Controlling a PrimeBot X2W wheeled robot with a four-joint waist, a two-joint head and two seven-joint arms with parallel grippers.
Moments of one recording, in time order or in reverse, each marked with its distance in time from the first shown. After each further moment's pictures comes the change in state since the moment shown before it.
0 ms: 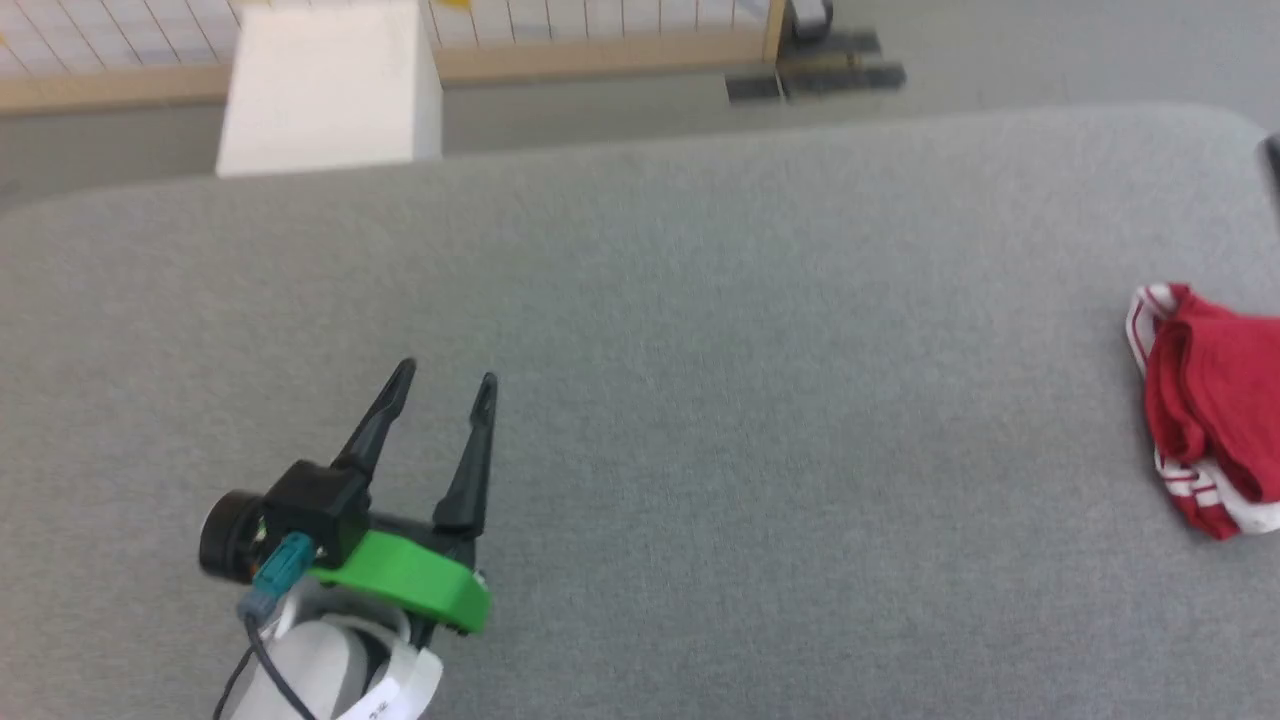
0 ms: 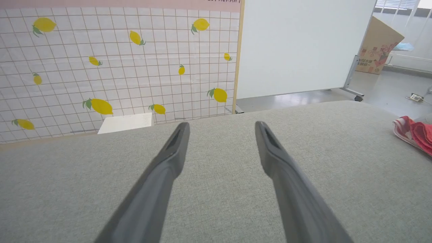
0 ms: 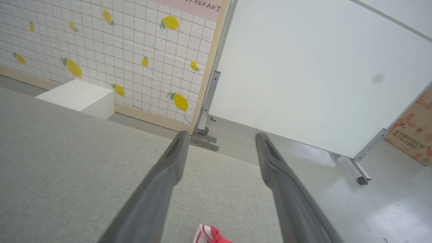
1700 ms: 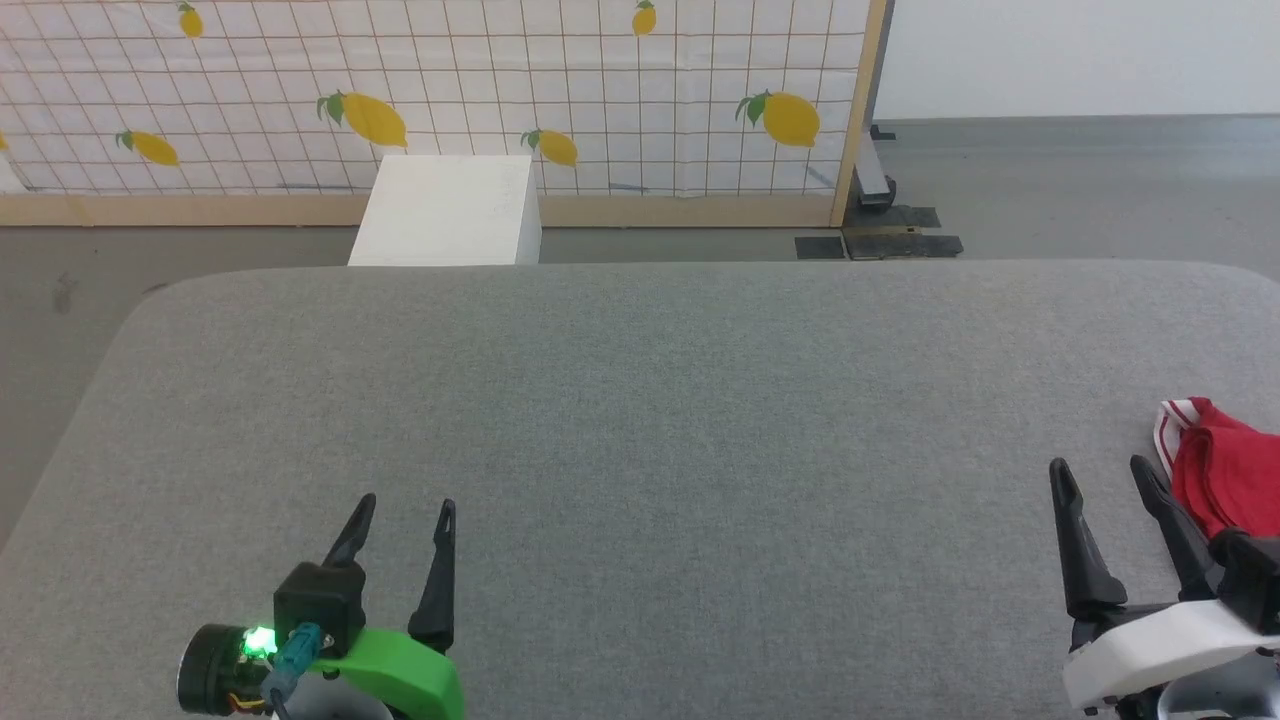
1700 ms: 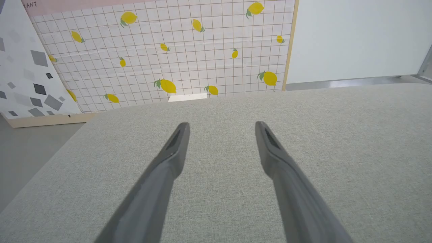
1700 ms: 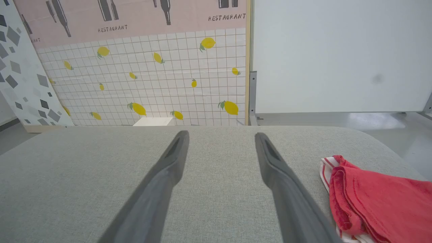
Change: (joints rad) left arm 0.161 0.039 -0.012 0.048 0.026 0.144 0.049; right arm 0.709 0.652 -0.408 -0.504 -0.328 0.000 0.073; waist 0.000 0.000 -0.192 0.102
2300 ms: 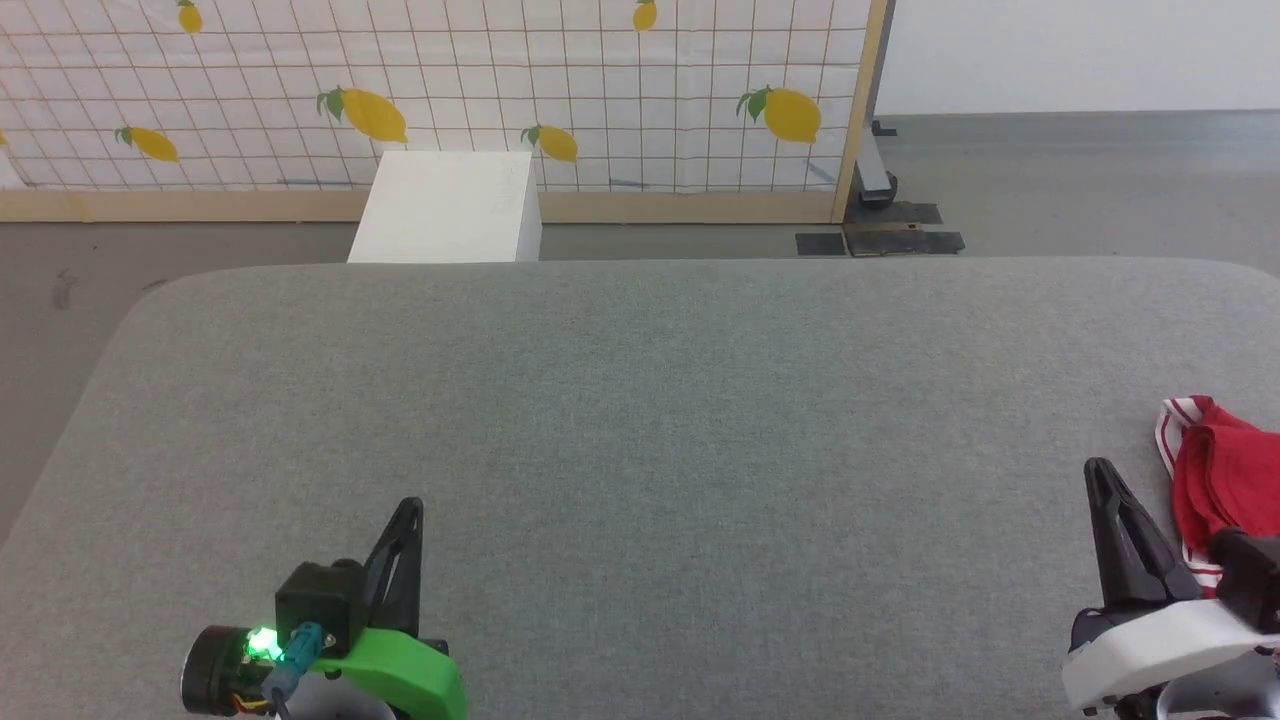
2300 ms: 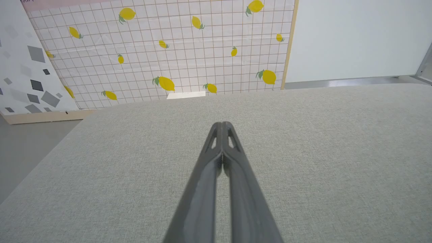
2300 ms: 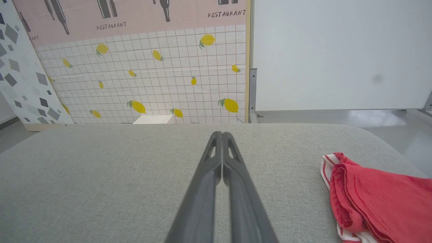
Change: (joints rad) left arm 0.000 -0.004 -0.002 0.002 -0.009 -0.003 0.001; right arm 0.000 0.002 -0.001 0.000 0.000 0.000 0.008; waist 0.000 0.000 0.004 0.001
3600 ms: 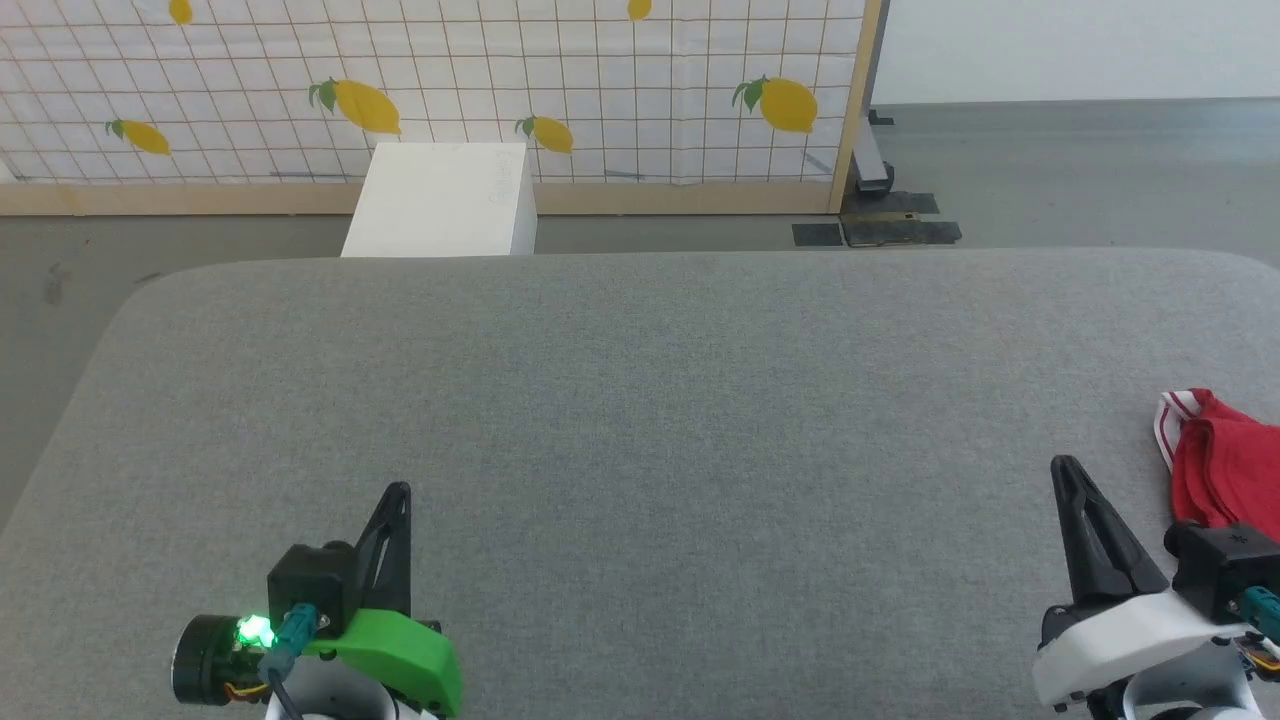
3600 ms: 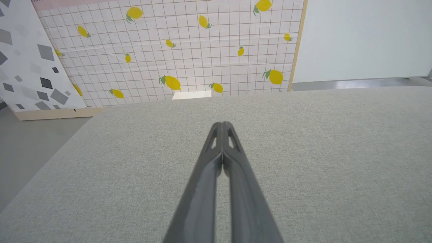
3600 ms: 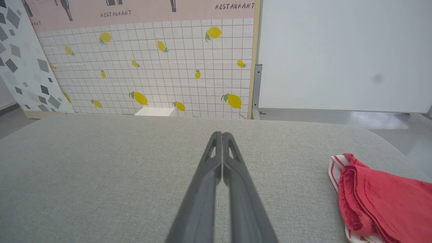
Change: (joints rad) left arm -0.001 -0.069 0.096 -0.016 0.085 -0.036 0.052; right arm -0.019 0.018 0.033 0.022 -0.060 0.000 0.000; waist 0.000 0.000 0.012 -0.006
